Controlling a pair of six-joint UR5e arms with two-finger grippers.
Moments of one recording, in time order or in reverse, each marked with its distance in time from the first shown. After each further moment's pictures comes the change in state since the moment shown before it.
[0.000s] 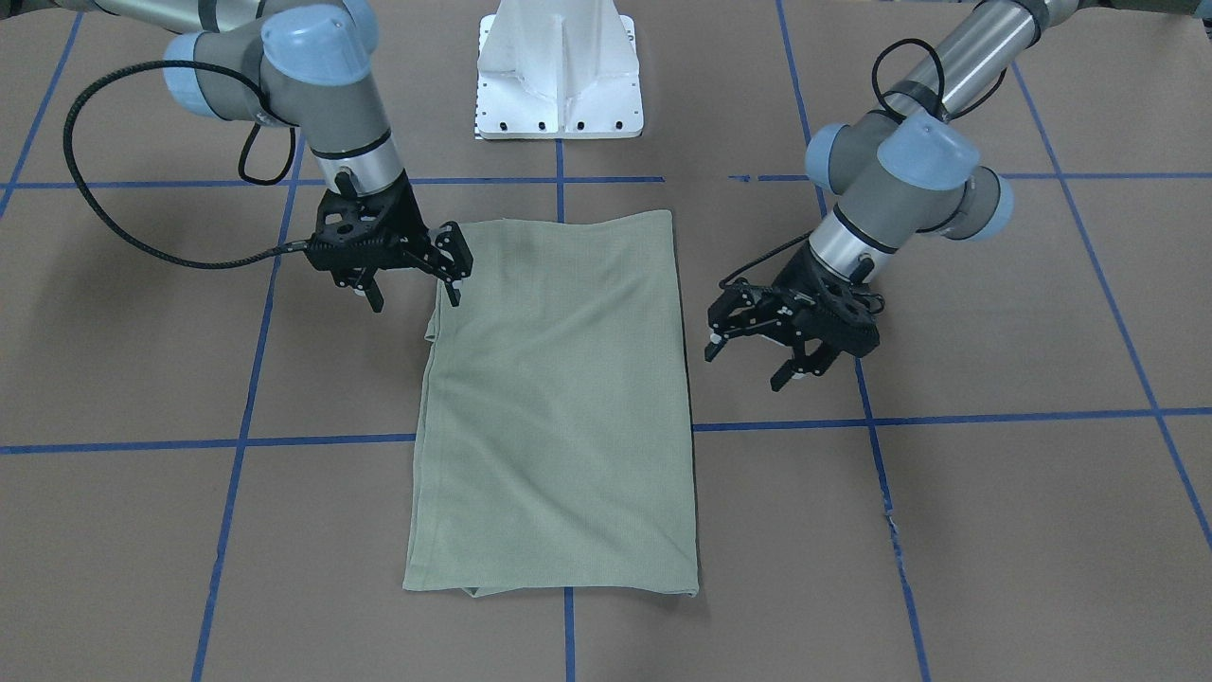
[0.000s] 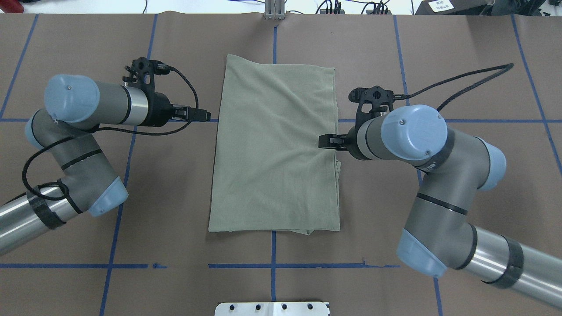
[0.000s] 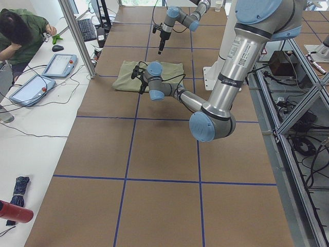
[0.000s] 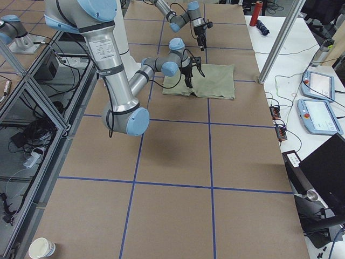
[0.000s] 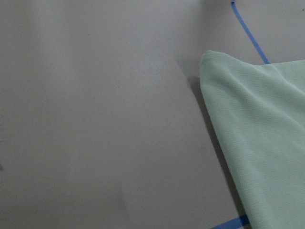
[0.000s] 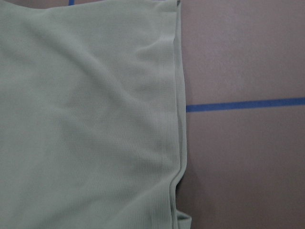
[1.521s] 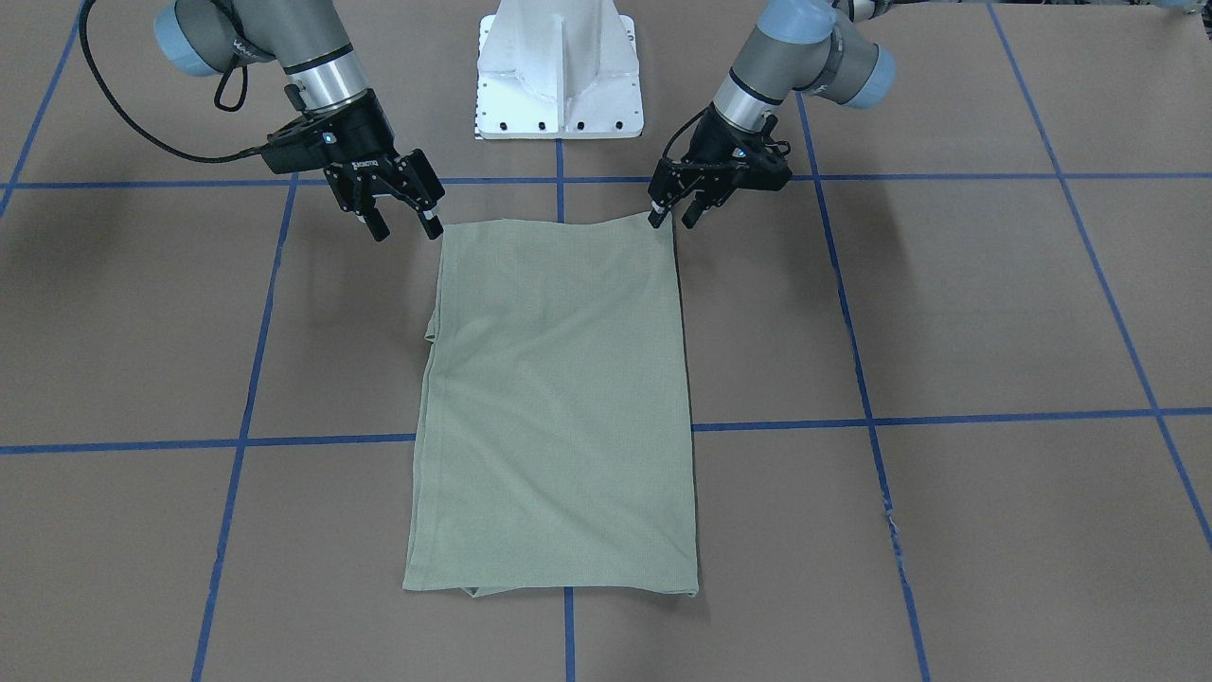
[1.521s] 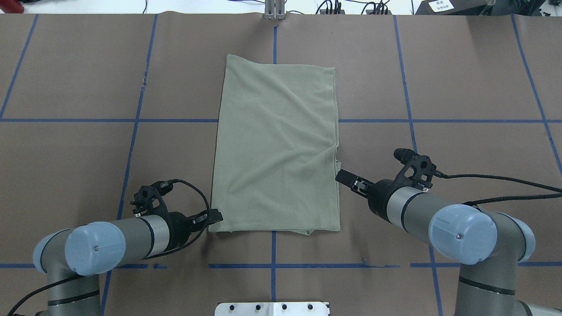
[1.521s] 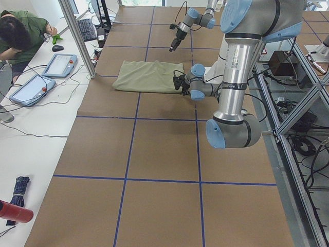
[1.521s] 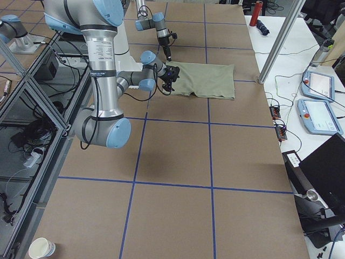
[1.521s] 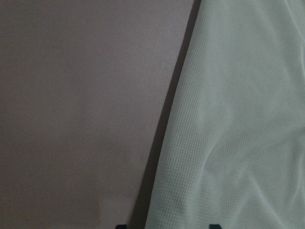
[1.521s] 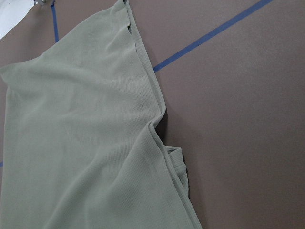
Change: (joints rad) left arm 0.463 0.222 -0.291 0.157 0.384 -0.684; right arm -0.233 -0.261 0.102 0.355 -0.336 0.472
